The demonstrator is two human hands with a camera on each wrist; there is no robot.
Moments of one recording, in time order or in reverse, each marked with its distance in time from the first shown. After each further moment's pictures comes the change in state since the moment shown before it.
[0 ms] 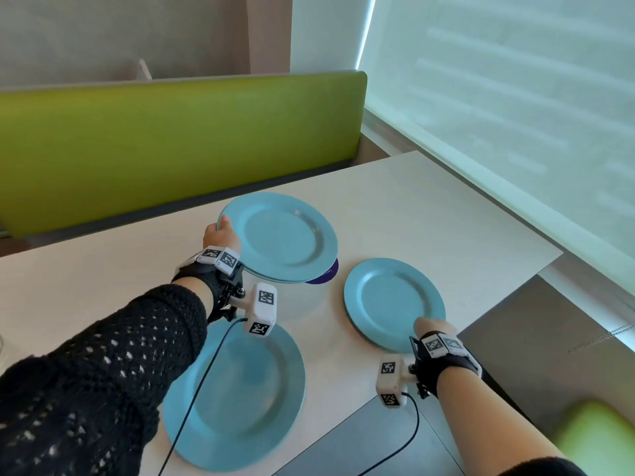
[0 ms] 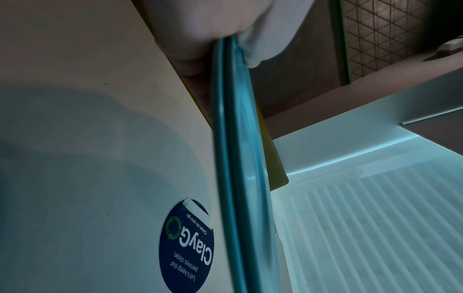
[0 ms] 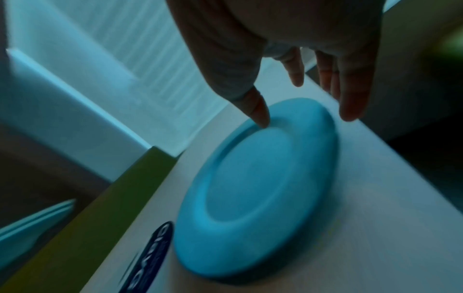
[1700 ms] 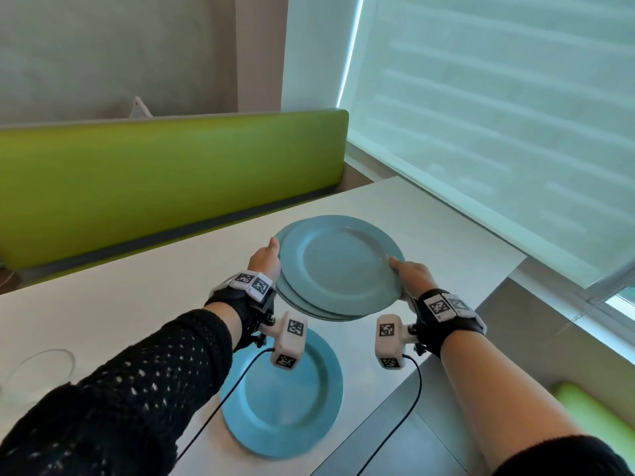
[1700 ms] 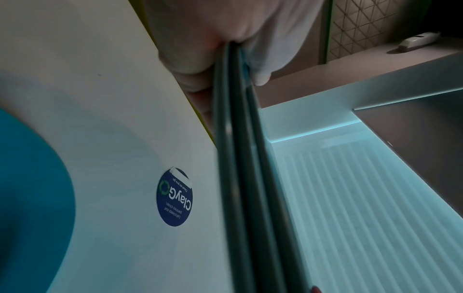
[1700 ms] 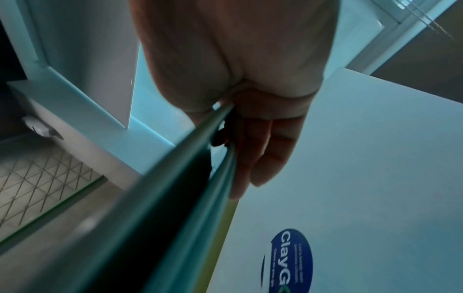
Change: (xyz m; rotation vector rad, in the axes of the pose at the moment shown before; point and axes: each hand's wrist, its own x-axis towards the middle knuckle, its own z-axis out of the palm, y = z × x) left_hand -0.039 0.002 -0.064 0.003 -0.438 0.081; right_hand -0.139 -0.099 -0.006 0.595 -0.113 -0.359
